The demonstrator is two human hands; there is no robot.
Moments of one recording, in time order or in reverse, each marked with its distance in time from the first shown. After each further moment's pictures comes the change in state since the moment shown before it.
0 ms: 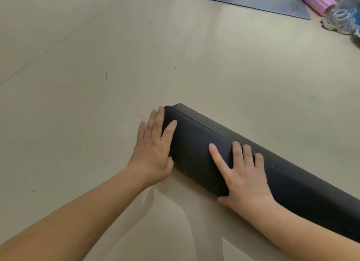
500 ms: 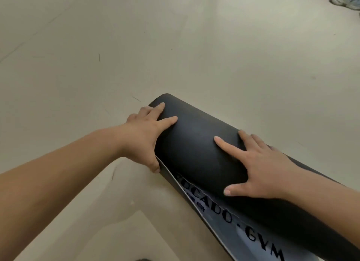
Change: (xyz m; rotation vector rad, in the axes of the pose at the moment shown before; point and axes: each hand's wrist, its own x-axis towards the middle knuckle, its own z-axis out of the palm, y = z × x) left_hand 0.004 0.002 -0.060 0.107 -0.643 0.080; right_hand -0.025 0.047 -0.020 0.179 -0.320 -0.113
